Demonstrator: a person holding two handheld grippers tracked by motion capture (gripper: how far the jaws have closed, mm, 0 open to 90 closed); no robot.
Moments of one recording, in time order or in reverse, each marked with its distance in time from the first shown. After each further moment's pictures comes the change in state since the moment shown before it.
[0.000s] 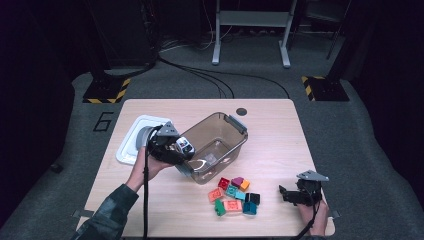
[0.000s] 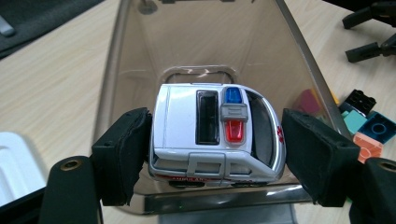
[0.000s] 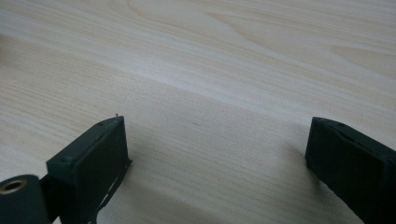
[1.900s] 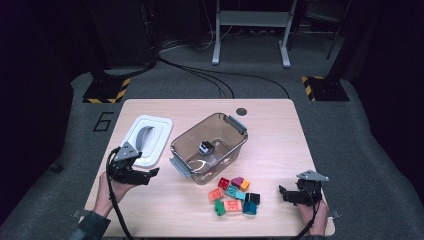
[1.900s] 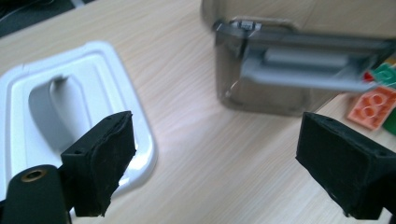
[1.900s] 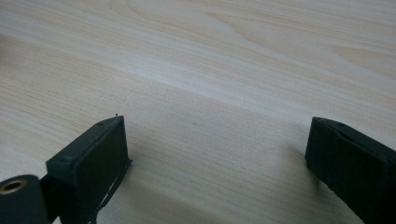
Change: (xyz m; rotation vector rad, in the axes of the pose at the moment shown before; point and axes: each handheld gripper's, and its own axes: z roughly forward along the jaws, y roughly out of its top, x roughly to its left) left arm 0.017 -0.103 -0.067 -0.031 0.214 -0.121; right arm 0.000 0.000 0.000 -0.001 0.000 -0.003
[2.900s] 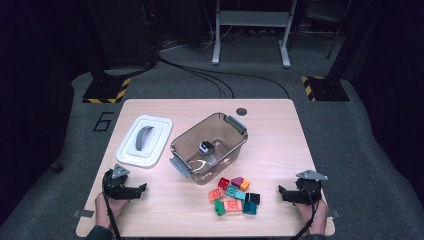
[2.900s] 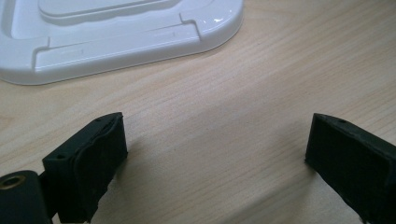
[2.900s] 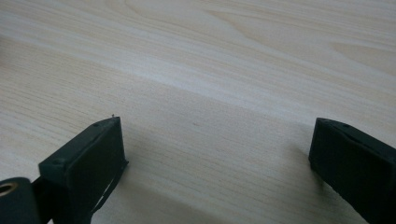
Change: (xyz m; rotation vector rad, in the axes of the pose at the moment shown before) left arm 0.033 -0.108 0.046 0.095 0.154 -0.185; right arm 0.001 0.002 0.001 0.019 -0.012 0.010
